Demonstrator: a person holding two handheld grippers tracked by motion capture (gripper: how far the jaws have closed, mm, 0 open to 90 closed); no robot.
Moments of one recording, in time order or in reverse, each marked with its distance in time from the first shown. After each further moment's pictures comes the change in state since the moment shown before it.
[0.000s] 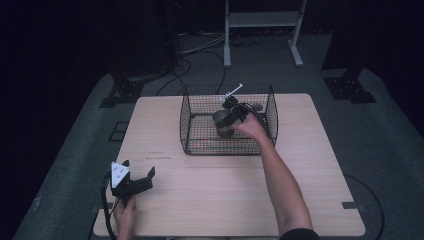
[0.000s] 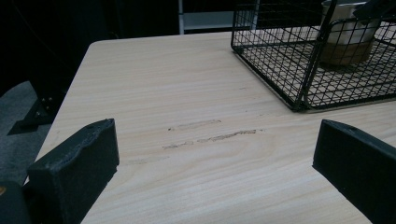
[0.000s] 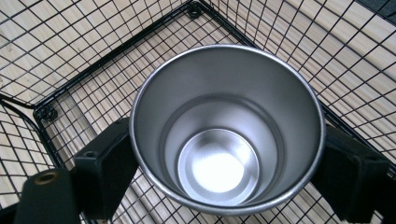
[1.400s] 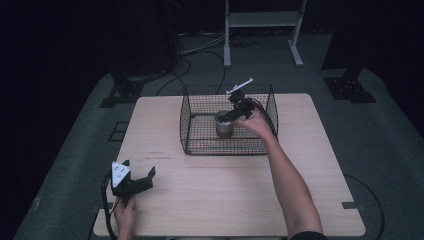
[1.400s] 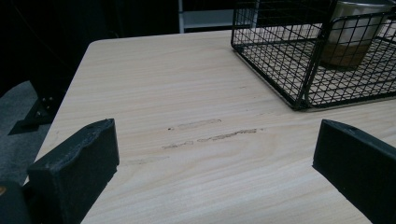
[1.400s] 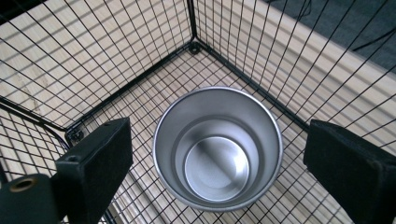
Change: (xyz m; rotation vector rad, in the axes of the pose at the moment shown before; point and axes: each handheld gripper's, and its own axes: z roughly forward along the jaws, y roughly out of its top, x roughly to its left) left arm 0.000 0.001 0.001 0.013 0.000 0.012; right arm -0.004 0.001 -0.035 -0.111 0.013 0.037
